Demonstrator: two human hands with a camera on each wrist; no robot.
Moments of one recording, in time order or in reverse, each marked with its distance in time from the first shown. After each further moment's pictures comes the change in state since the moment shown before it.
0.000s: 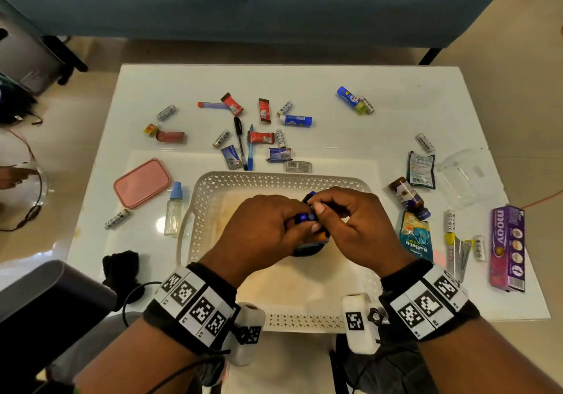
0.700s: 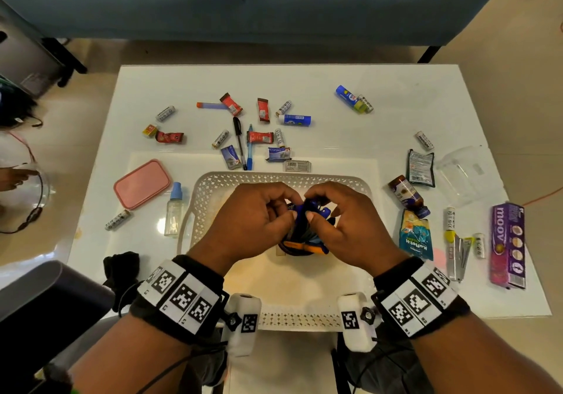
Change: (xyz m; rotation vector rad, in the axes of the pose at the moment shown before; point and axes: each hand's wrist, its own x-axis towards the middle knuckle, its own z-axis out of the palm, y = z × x) left_hand 0.003 -0.019 -0.007 -0.303 0.037 -0.146; right_hand 0.002 0.003 0.007 -0.166 -0.024 -0.021
